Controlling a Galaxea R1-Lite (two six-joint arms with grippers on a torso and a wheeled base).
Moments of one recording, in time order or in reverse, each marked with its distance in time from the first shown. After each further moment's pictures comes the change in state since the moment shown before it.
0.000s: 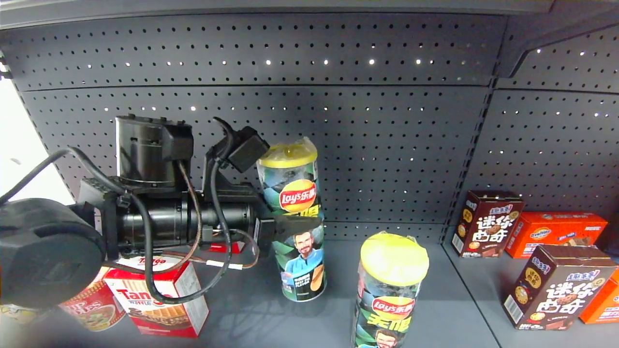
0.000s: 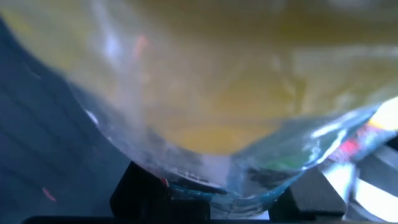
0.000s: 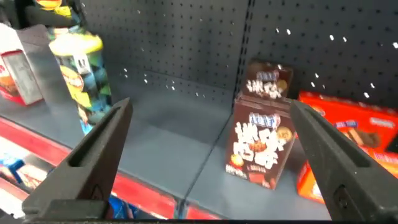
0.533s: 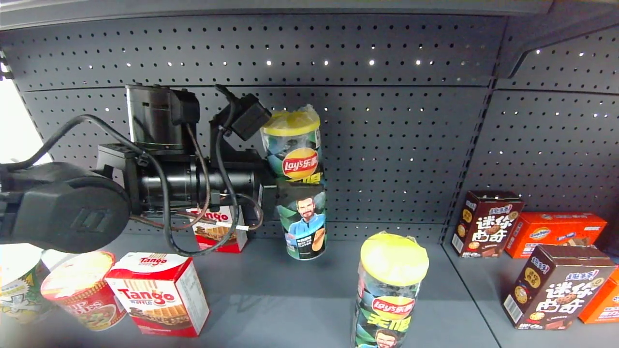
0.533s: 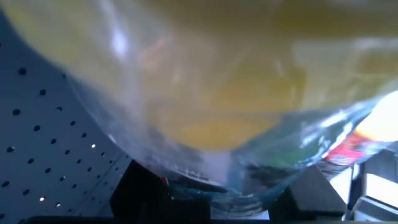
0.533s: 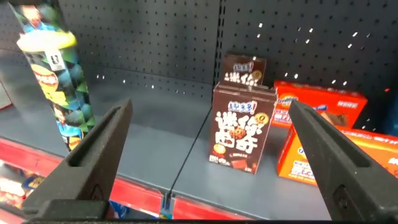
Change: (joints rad) left arm 0.057 0.099 -0.168 -0.018 -0.082 0.114; right arm -0.103 -0.059 -0.006 0.051 0.000 0.000
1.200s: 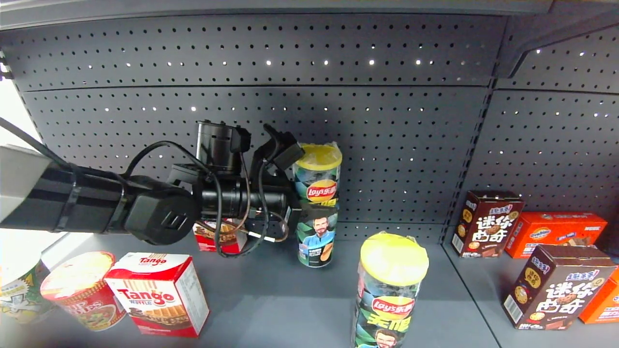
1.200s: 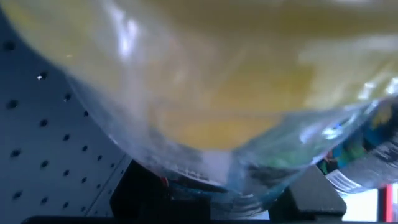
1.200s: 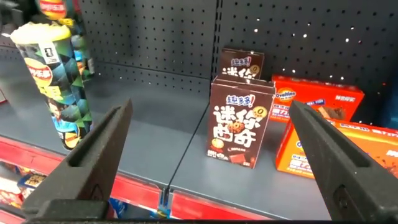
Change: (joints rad) left arm -0.004 0.201 -0.083 -0.008 -0.038 0.131; right arm -0.004 -0.014 0.023 0.004 0.003 0.000
